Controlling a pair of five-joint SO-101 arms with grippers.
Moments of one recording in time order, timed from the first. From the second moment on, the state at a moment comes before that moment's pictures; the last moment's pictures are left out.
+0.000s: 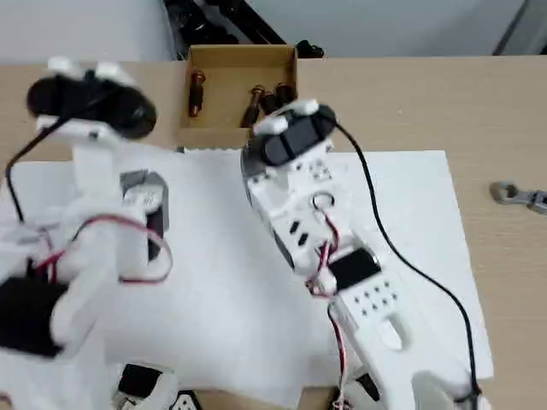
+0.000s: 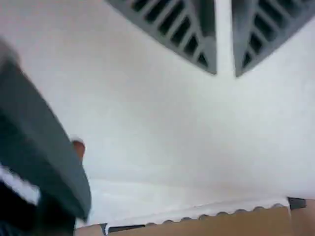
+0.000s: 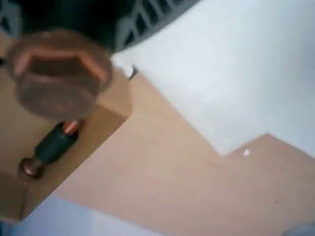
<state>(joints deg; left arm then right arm) 6.8 -41.9 -5.1 99.4 7.5 -30.7 -36.7 46.7 13.5 -4.0</state>
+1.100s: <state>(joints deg) 6.4 -76.5 29.1 93.6 -0.1 -24.1 32.4 -14.6 9.2 -3.9</state>
